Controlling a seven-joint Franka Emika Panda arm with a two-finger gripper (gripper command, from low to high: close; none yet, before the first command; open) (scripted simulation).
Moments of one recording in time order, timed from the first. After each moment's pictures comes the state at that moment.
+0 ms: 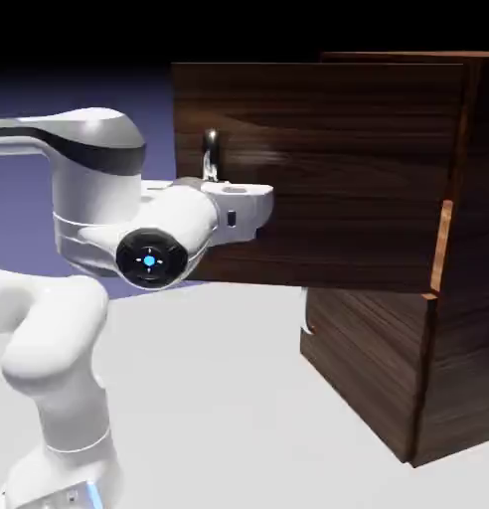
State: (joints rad) arm -0.35 -1.08 -0.58 -2.73 1.04 1.47 -0.93
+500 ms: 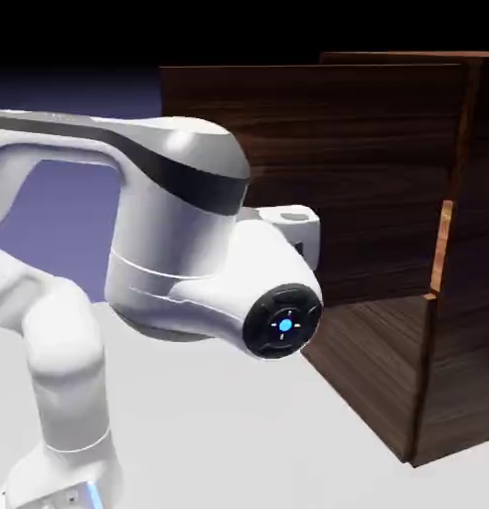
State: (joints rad) arm 0.14 -0.72 -1.11 -2.23 0.77 1.02 -1.05
